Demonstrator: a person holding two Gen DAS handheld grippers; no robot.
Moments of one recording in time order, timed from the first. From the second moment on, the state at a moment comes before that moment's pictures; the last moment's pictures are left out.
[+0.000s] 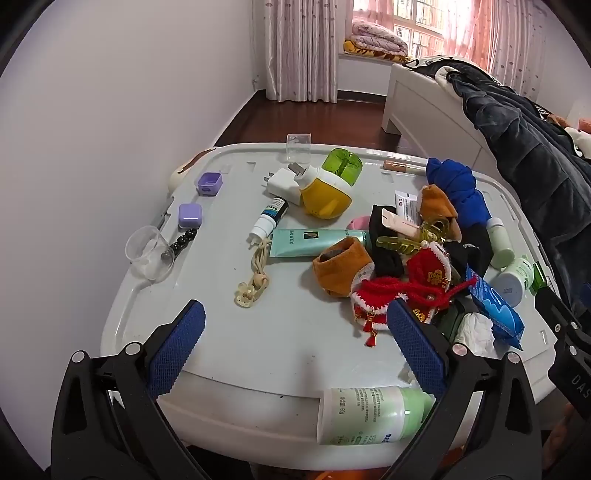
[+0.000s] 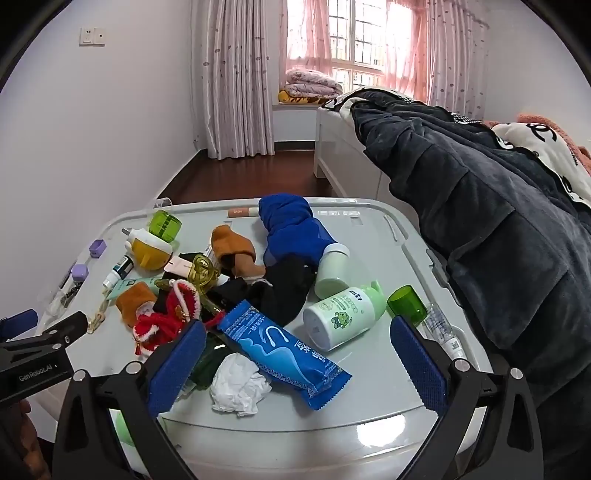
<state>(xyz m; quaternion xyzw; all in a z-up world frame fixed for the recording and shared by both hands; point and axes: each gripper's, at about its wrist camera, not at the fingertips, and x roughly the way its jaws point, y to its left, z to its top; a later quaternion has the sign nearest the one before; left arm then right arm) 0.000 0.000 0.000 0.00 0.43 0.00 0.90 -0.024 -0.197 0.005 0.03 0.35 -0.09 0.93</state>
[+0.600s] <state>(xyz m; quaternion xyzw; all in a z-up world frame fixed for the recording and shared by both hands) -0.002 -0.002 -0.002 0.00 0.43 0.00 0.90 -0.023 -0.193 0.002 0.02 0.36 -0.08 0.93</state>
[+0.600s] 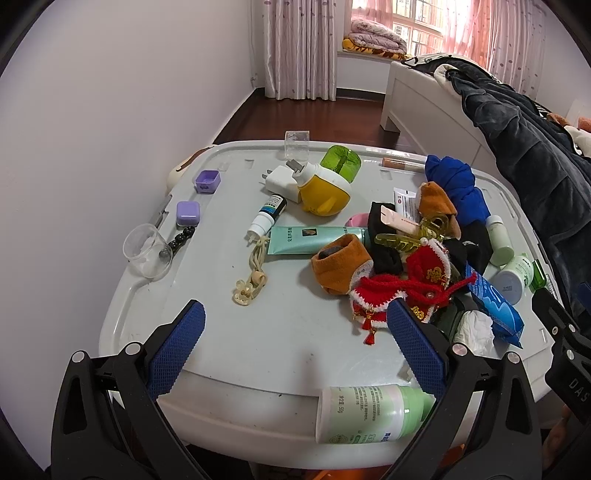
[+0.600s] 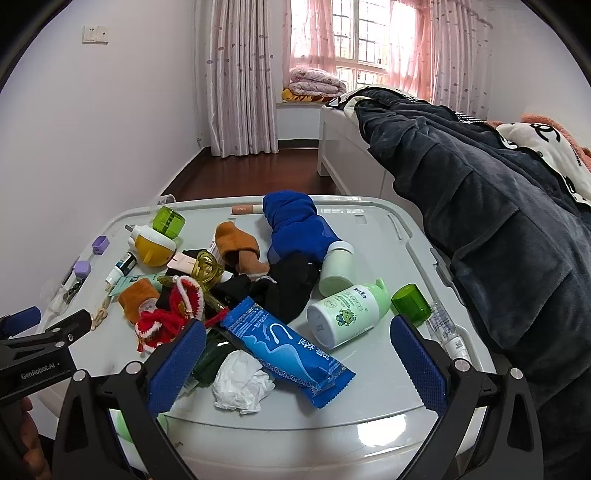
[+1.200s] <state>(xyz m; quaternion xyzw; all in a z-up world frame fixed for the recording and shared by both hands) -0.001 -0.003 -0.002 0.00 0.43 0.00 0.90 -0.024 -0.194 0.001 0.02 0.36 -0.08 0.93</state>
